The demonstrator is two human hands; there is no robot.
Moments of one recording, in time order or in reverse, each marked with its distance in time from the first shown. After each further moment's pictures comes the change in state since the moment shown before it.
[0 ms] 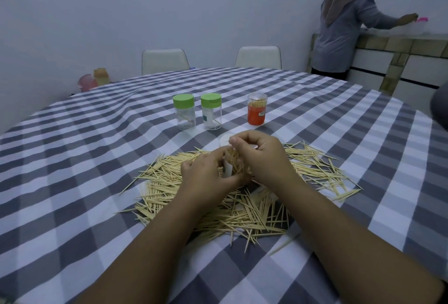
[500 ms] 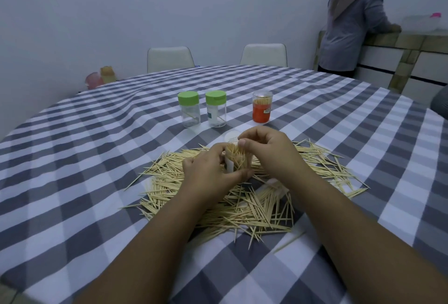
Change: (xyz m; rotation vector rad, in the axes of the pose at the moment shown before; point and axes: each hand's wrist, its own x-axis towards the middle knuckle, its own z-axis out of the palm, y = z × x) left_hand -0.001 0.003 -0.004 -0.031 0.006 -0.085; right_hand 0.006 0.001 -0.009 -0.003 -0.084 0.111
